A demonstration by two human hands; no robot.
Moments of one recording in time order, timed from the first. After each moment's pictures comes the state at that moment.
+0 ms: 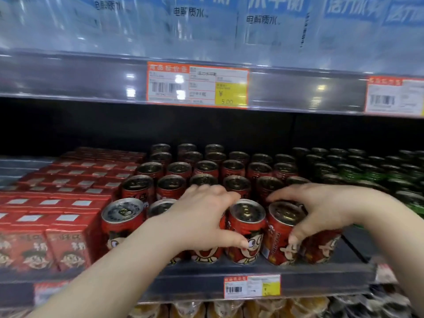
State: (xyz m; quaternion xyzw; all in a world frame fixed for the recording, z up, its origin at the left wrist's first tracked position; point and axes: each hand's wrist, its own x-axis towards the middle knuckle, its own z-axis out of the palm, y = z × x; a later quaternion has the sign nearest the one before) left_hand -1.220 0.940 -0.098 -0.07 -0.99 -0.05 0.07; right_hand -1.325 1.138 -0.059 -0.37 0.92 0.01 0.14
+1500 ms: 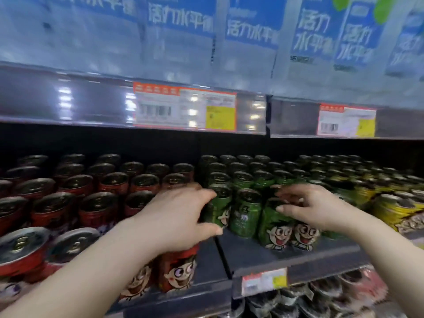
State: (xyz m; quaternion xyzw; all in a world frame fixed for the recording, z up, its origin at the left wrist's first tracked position) left_hand -1.326 1.112 -0.071 -0.08 -0.99 -0.06 0.10; right_hand -1.436 1.360 -0.077 -0.25 0.95 -0.18 -0.06
